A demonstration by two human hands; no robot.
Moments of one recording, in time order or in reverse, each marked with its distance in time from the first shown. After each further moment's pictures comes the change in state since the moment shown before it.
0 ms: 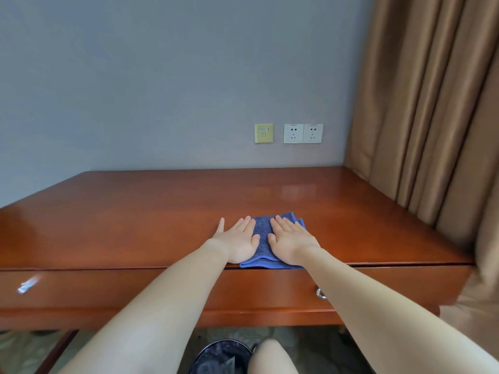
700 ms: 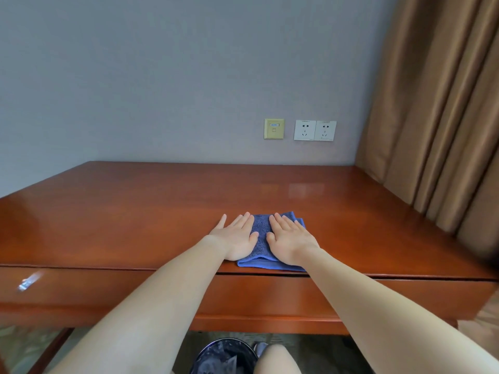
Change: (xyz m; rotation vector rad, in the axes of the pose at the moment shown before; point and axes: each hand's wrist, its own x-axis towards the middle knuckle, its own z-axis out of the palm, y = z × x) left_hand 0.009 -0.034 -0.003 -0.017 -0.012 0.015; right_hand 0.025 -0.021 0.004 -0.011 -0.007 -0.024
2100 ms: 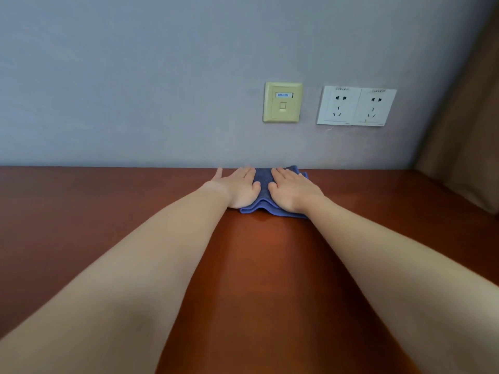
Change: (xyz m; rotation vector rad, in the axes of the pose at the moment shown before) left_hand 0.390 -0.107 -0.068 0.030 0.064 0.011; right_hand 0.395 0.107 -0.020 -0.036 0.038 0.073
